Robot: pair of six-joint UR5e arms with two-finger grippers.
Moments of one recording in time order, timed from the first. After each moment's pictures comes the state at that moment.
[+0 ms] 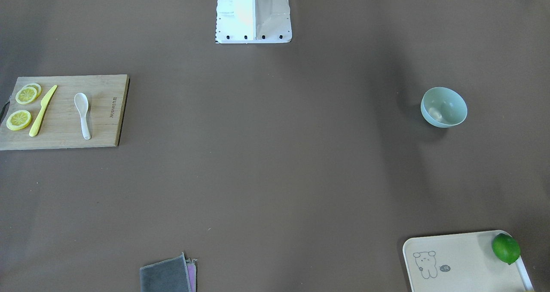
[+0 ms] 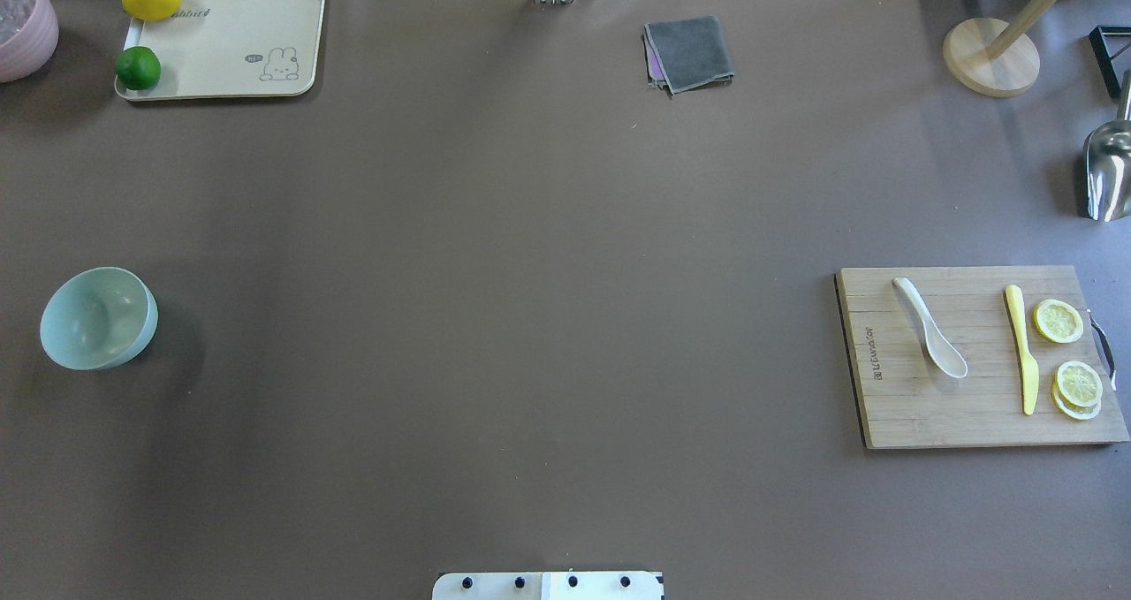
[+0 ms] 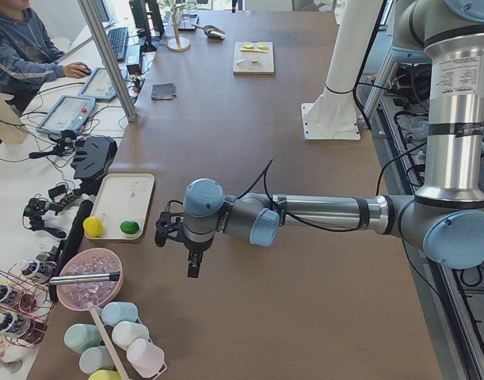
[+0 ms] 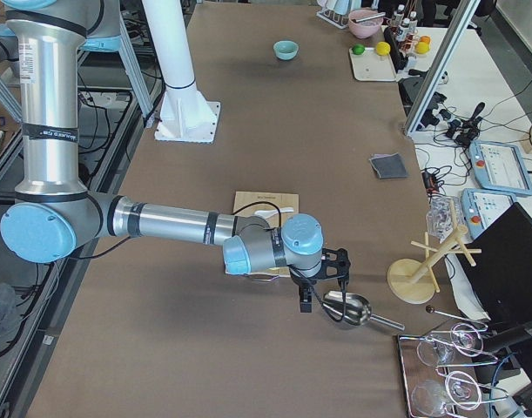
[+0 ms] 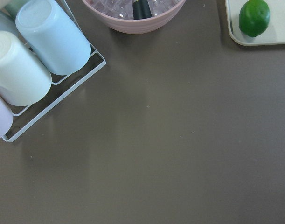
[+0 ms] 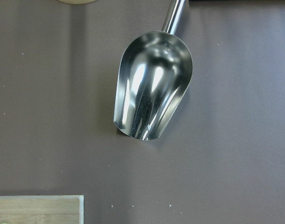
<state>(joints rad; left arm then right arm) -1.57 -1.53 -1.63 -1.85 -2.33 -0.21 1.53 -1.62 1.53 -1.23 2.33 0.22</state>
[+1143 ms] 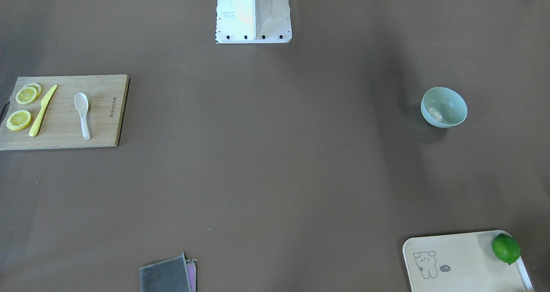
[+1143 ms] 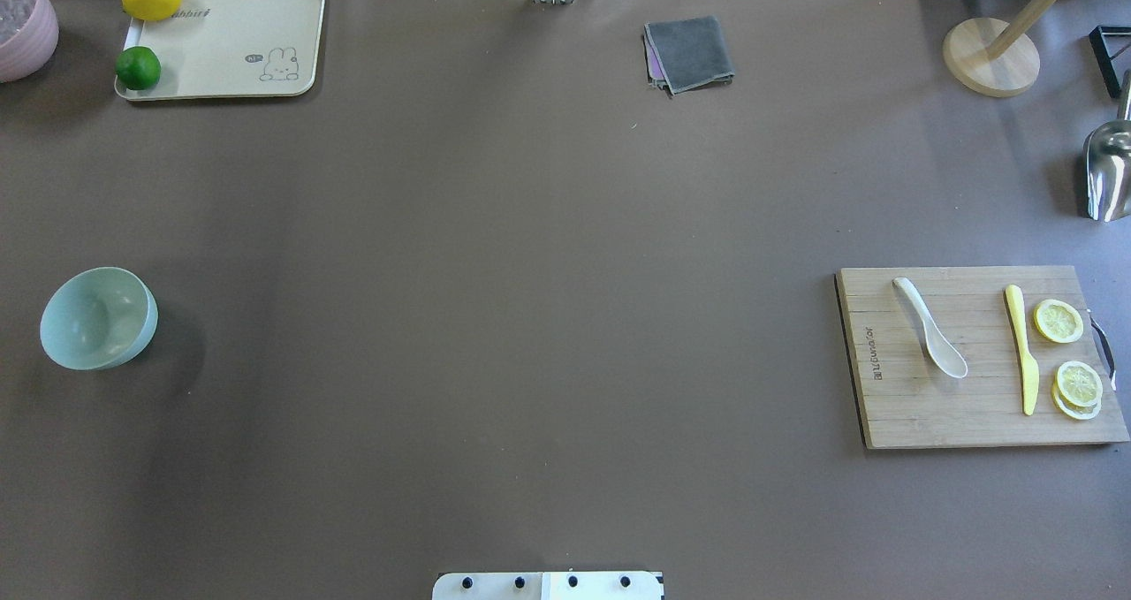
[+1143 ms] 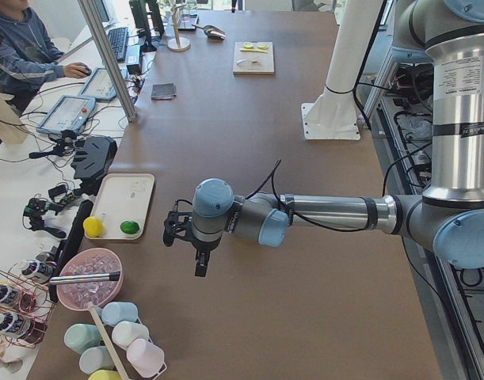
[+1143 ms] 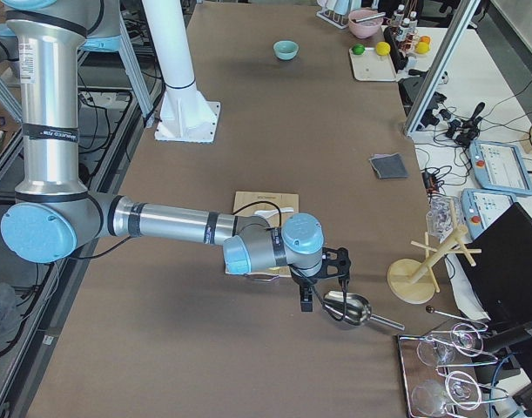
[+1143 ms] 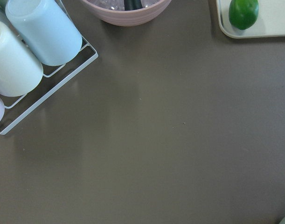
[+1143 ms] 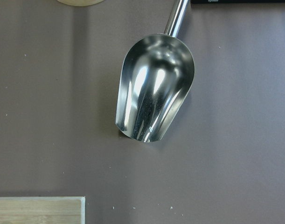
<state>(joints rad) -1.56 -1.48 -1.67 -1.87 -2.34 -0.22 1.53 -1.62 1.53 -1.22 2.33 0.22</state>
